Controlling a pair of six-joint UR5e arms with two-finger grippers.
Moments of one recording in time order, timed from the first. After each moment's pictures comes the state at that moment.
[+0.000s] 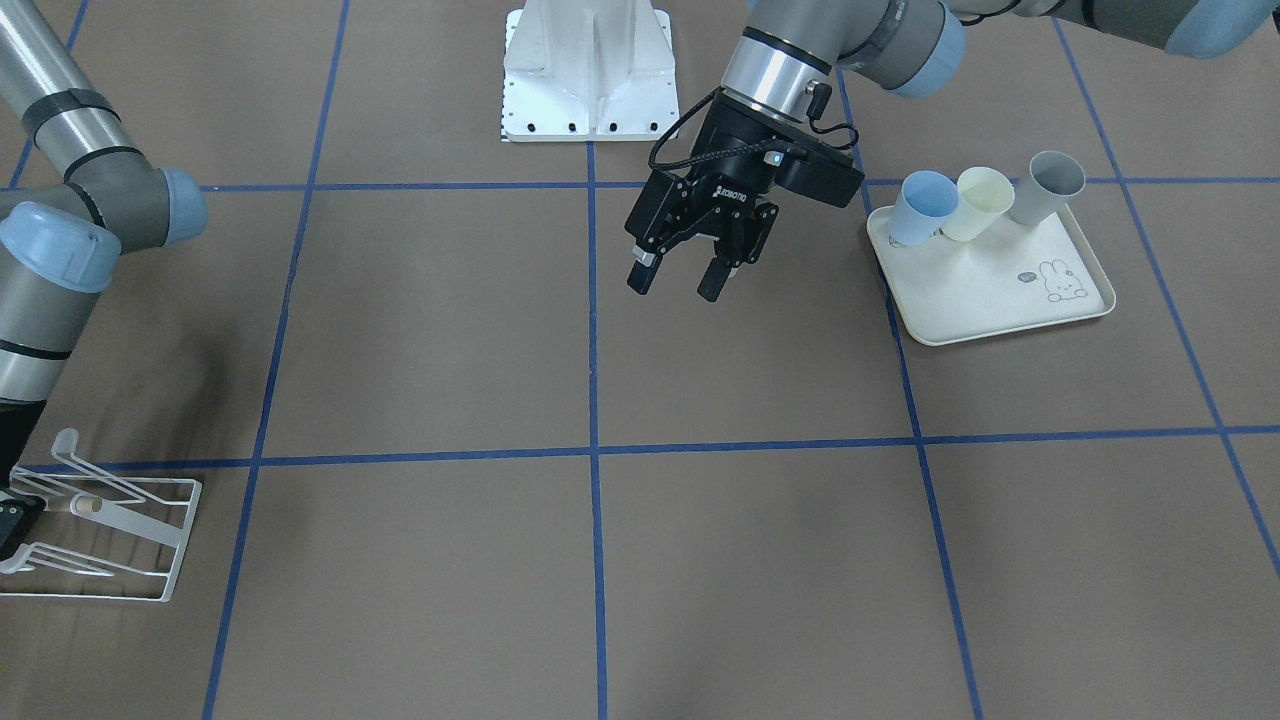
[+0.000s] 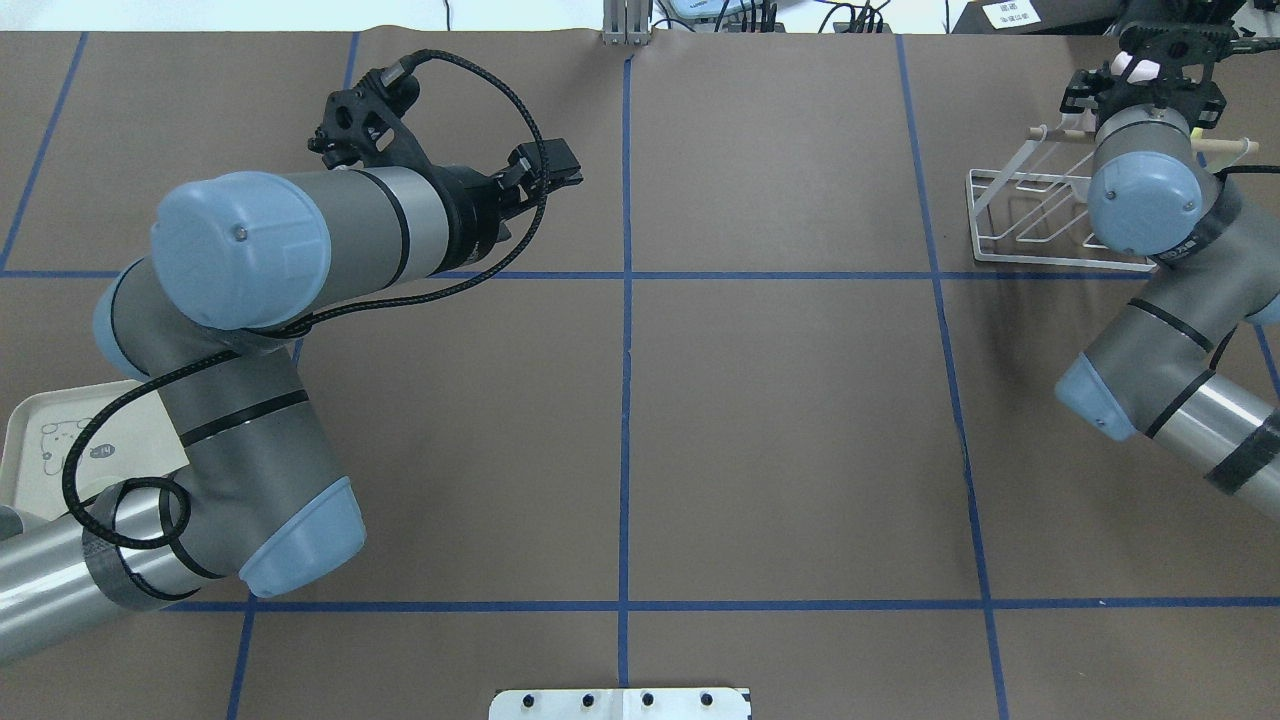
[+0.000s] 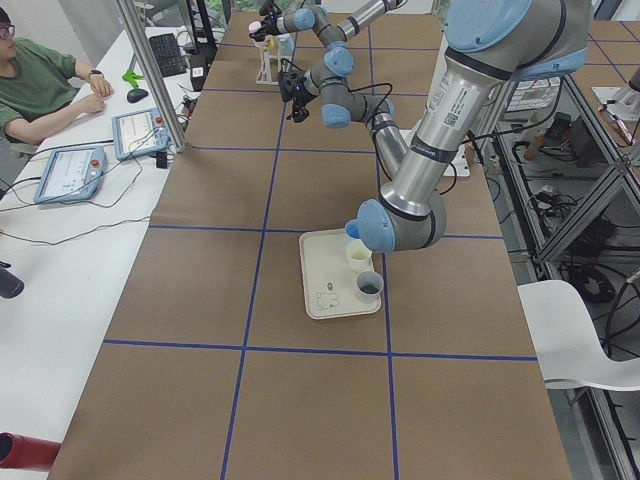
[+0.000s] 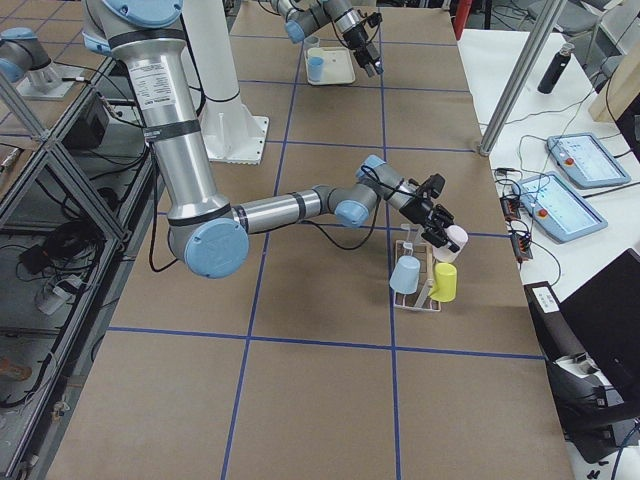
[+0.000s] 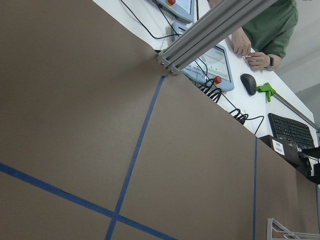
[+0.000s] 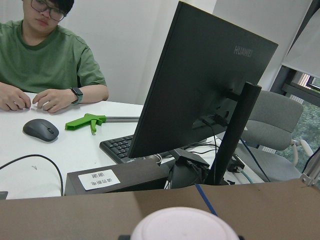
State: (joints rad) left arm -0.60 -2.15 -1.87 -2.06 -1.52 -1.71; right arm 0.90 -1.29 1.45 -0.95 0.97 1.06
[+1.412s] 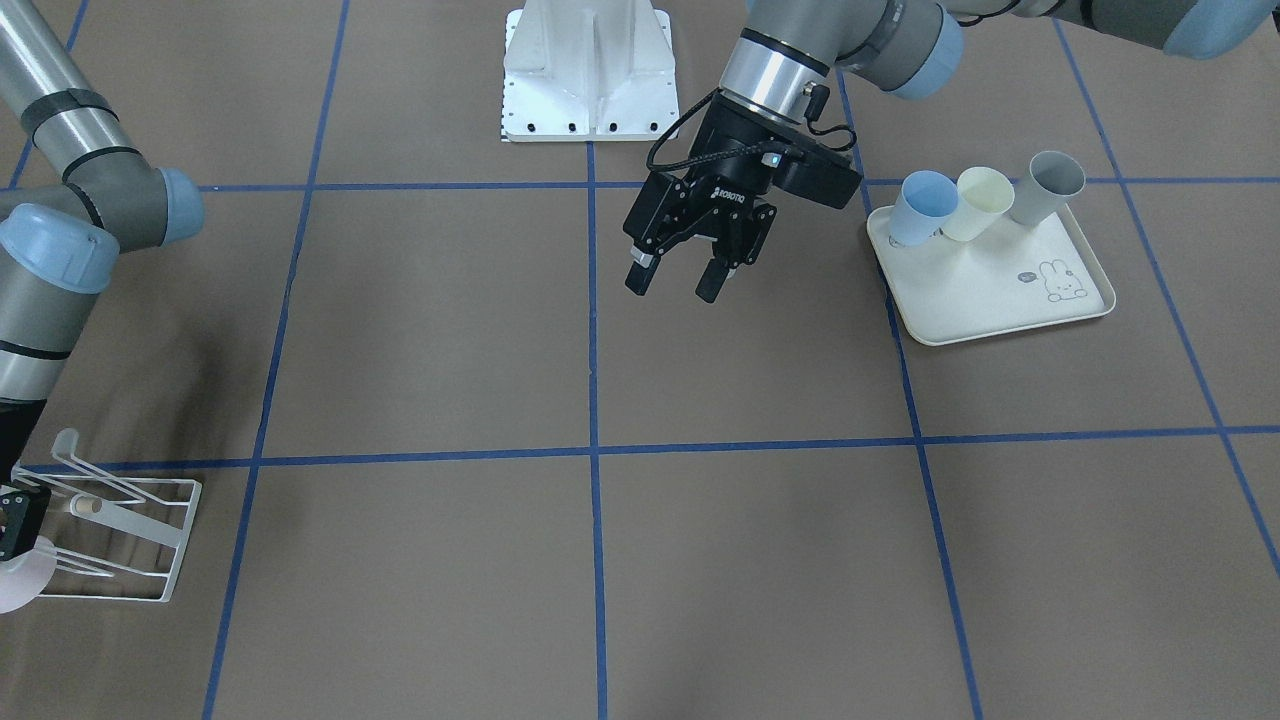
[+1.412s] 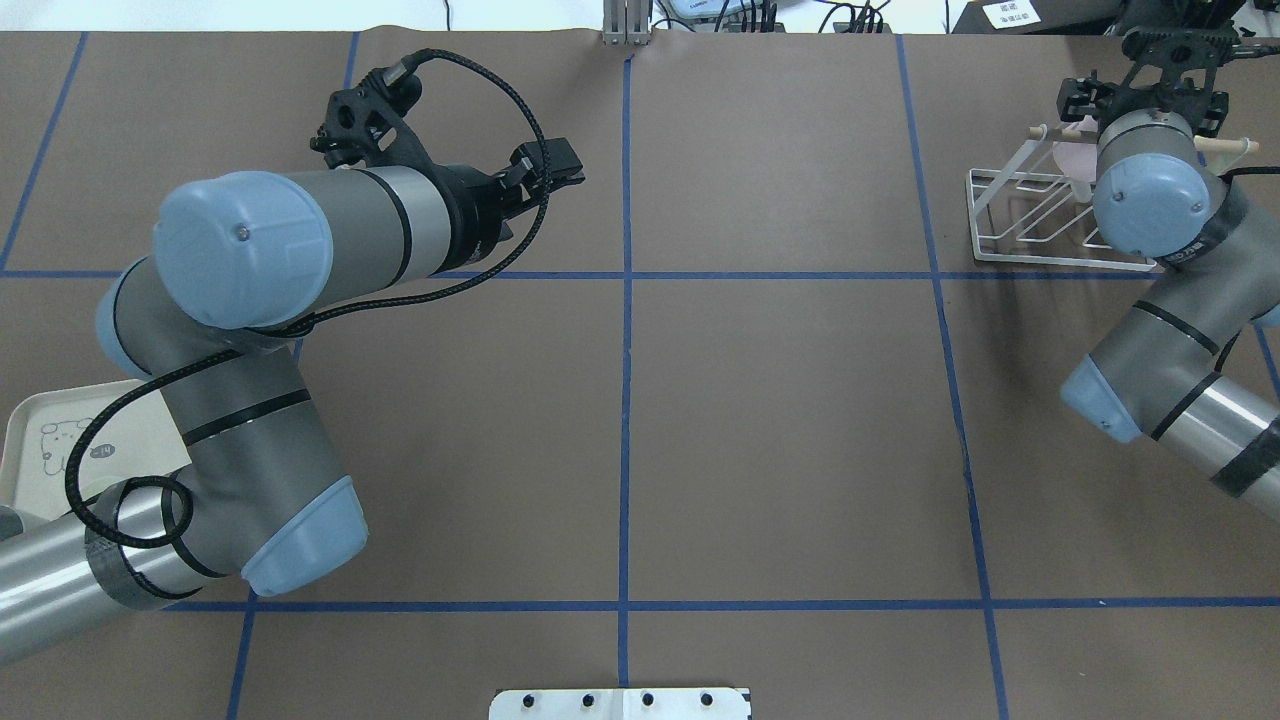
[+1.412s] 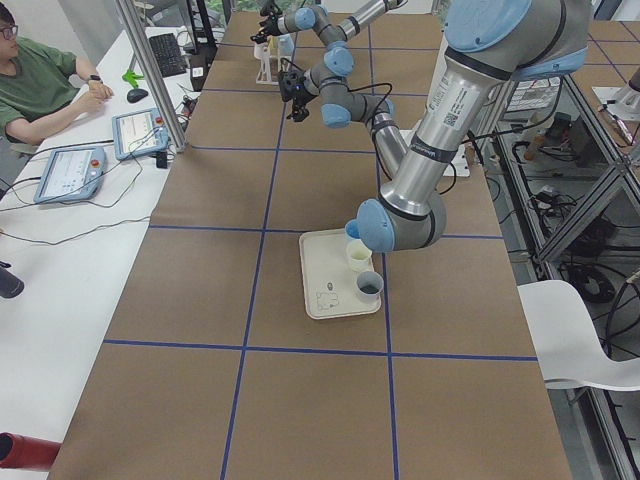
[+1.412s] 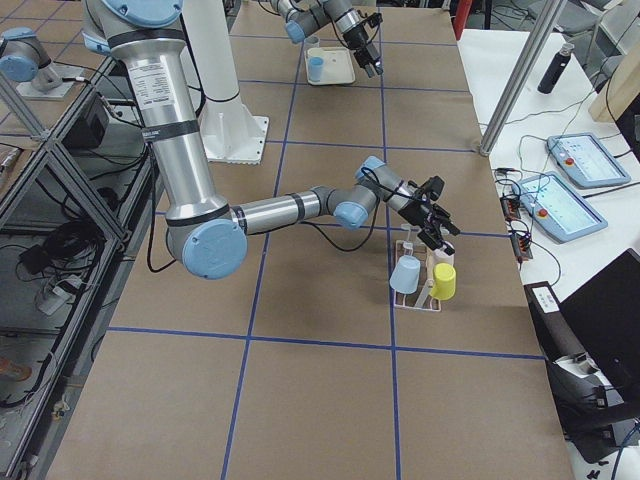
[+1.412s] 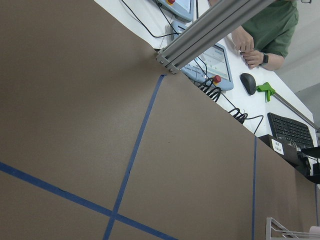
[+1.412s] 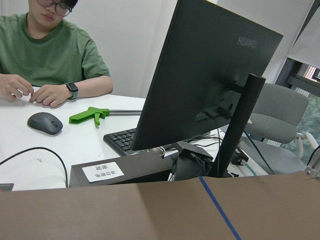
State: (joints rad) left arm -0.60 -2.15 -1.87 -2.06 -1.52 -1.71; right arm 0.91 -1.30 1.47 -0.93 1.03 1.06
